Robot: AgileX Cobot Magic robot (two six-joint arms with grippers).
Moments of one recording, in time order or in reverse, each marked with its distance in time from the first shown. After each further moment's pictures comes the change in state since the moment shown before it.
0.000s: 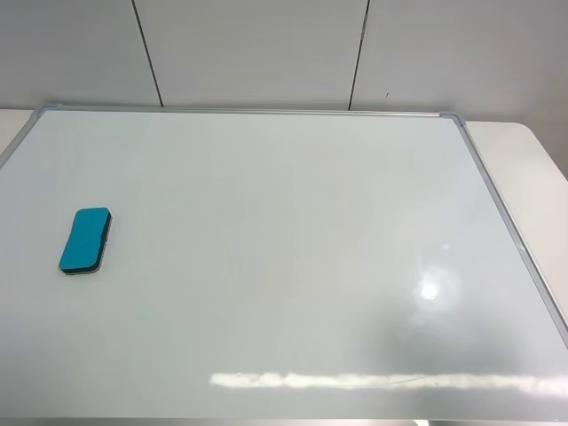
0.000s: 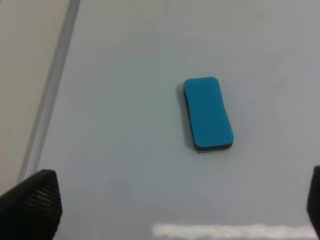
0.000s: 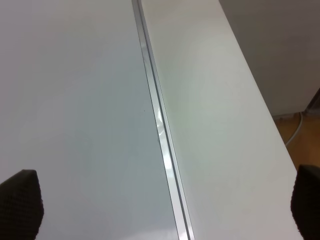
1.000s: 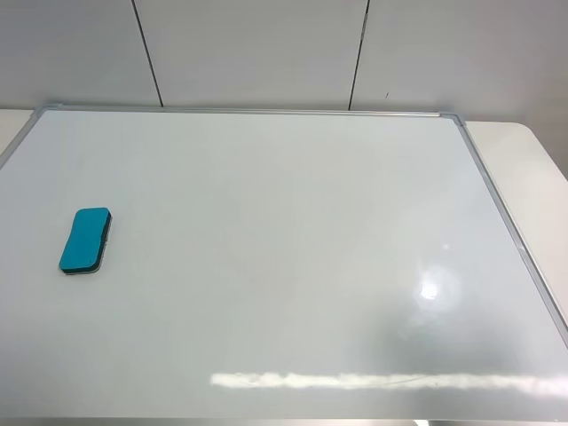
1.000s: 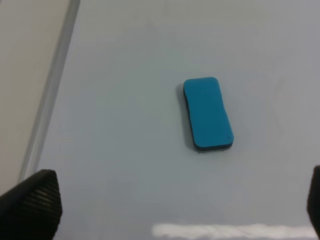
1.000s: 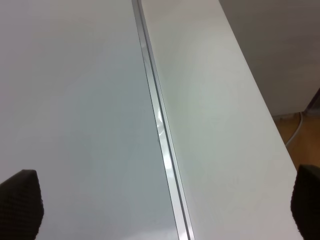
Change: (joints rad) left arm 0.000 0.000 0.000 -0.001 0.000 0.000; right arm 0.000 0.000 0.000 0.000 0.000 0.000
